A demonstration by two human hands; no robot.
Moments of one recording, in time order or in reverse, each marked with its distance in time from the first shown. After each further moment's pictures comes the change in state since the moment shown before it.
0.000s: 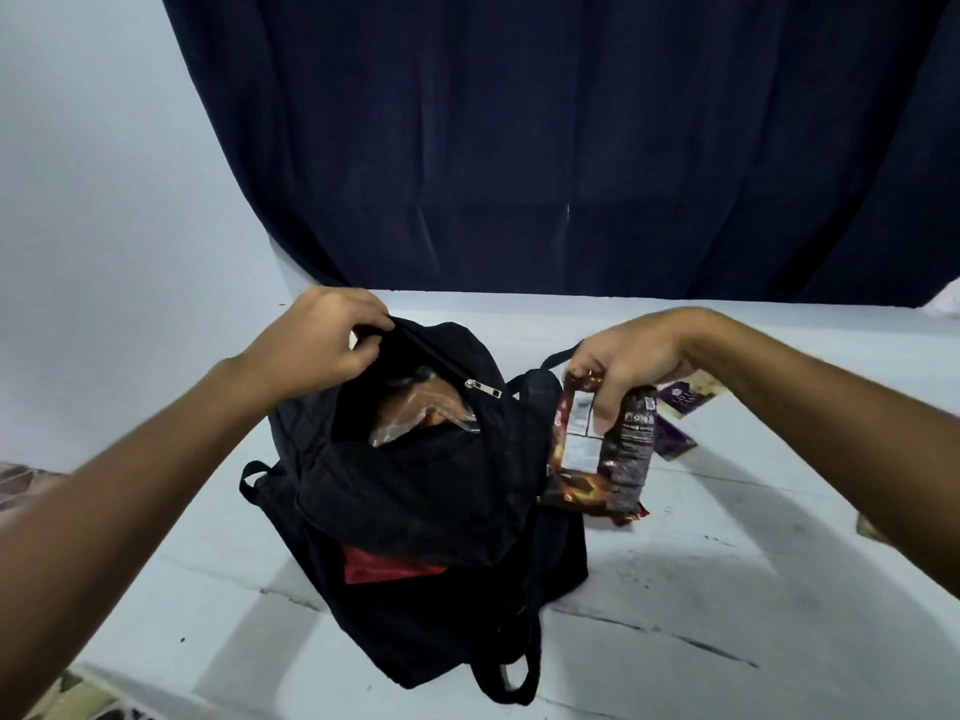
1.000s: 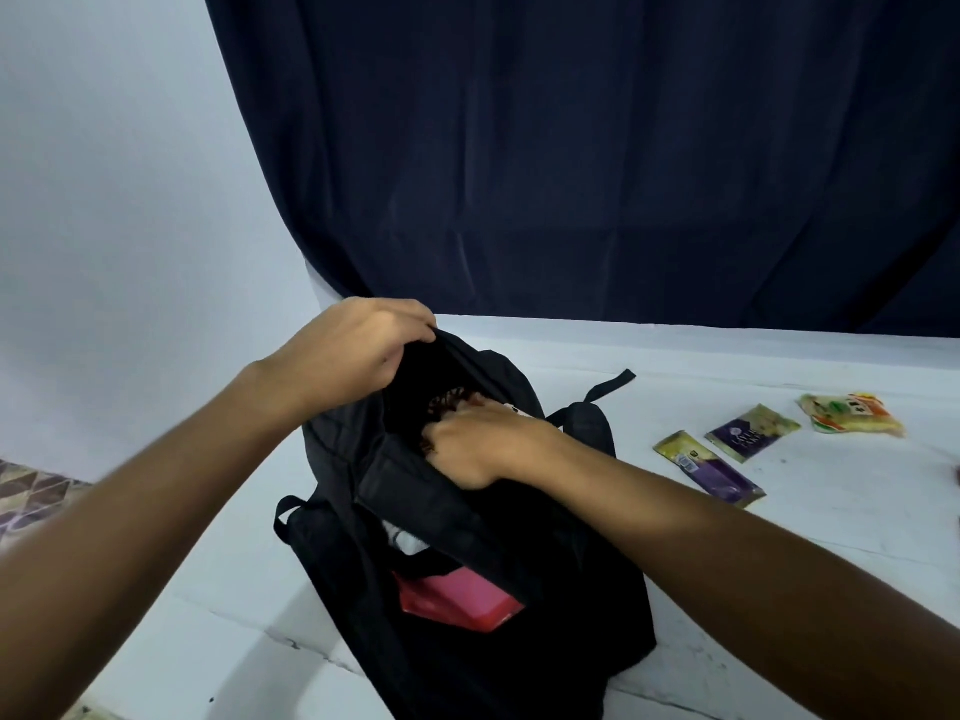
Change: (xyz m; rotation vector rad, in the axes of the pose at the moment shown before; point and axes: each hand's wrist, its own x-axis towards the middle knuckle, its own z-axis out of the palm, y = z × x) left_hand 0.018 -0.023 -0.018 0.183 -0.033 0.168; right_hand 0.137 -0.111 0.072 -0.886 0.444 -0.144
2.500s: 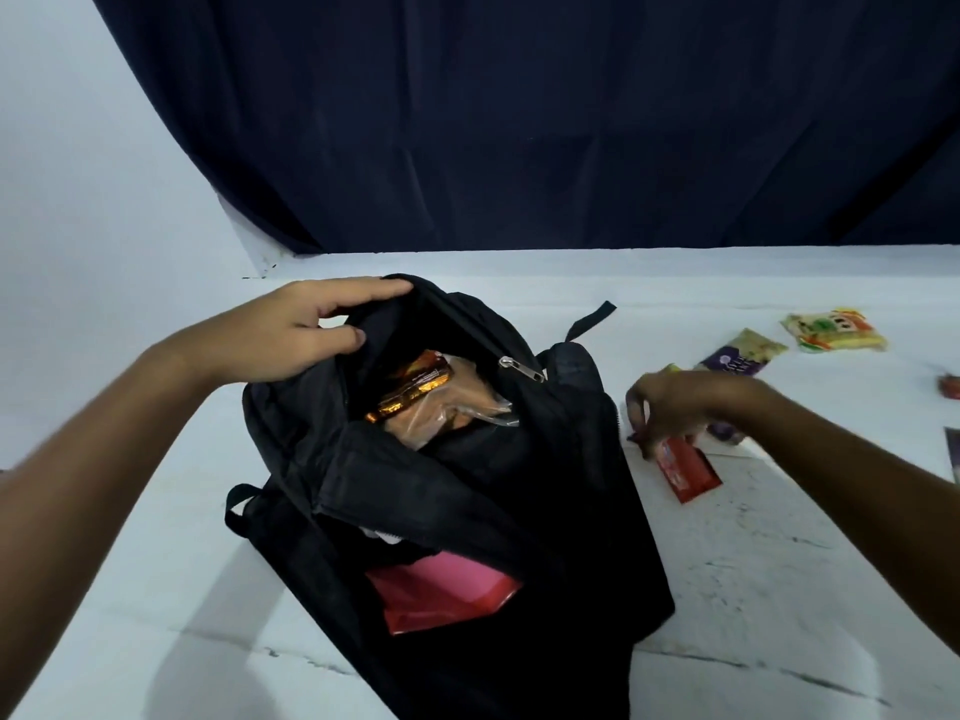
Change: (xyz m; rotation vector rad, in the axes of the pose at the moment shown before) left_hand -0.013 -0.054 0.053 -0.849 -0.393 -0.264; right_hand -0.073 0.155 0.084 0.560 -0.435 0.630
